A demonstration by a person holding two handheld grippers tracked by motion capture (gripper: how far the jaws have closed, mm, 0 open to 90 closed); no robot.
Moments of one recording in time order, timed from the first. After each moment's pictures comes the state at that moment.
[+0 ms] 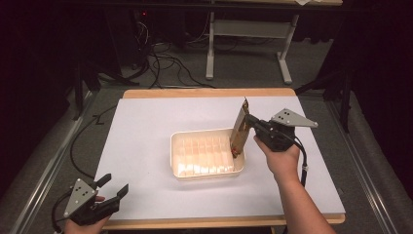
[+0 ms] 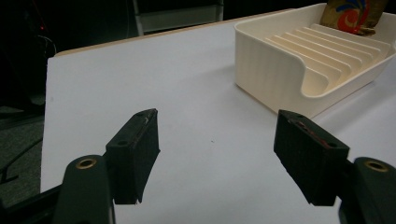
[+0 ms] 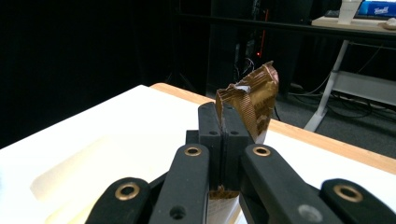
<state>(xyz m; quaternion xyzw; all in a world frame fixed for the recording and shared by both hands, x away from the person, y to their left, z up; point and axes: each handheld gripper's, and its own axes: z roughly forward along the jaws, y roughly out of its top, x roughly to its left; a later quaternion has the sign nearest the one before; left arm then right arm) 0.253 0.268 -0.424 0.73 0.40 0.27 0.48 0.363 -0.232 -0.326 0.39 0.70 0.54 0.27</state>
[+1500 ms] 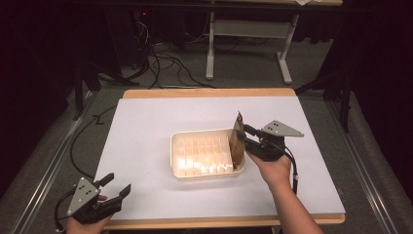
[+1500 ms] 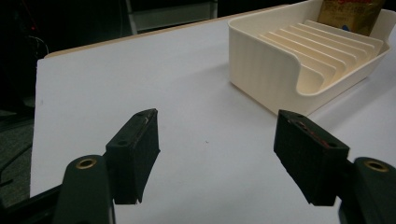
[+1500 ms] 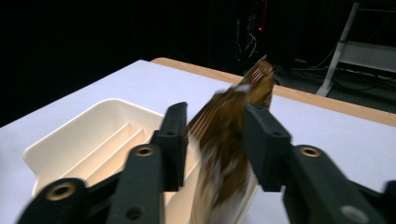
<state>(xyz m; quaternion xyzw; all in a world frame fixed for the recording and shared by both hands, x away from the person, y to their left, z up) 0.256 0.263 -0.424 0.74 0.39 0.26 0.48 0.359 -0.219 -0.362 0.41 0.71 0.51 0.25</state>
